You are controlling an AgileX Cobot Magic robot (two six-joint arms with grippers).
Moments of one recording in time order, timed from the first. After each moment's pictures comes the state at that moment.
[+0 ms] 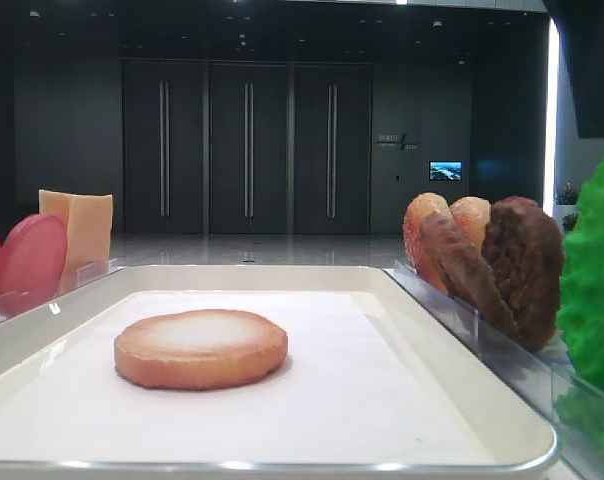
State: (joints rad) left arm -0.10 -0.01 -0.47 0.01 1.11 0.04; right arm 0.71 1.41 -1.02 -0.03 1.17 0.61
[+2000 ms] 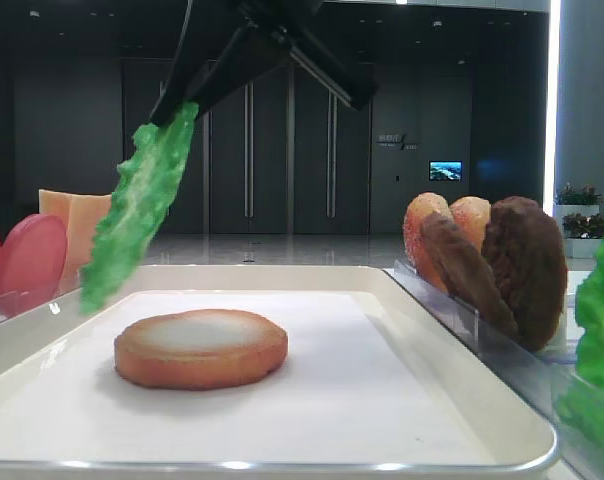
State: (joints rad) left arm -0.10 -0.01 -0.47 0.01 1.11 0.04; right arm 0.72 1.80 -1.36 0.67 0.76 -0.08
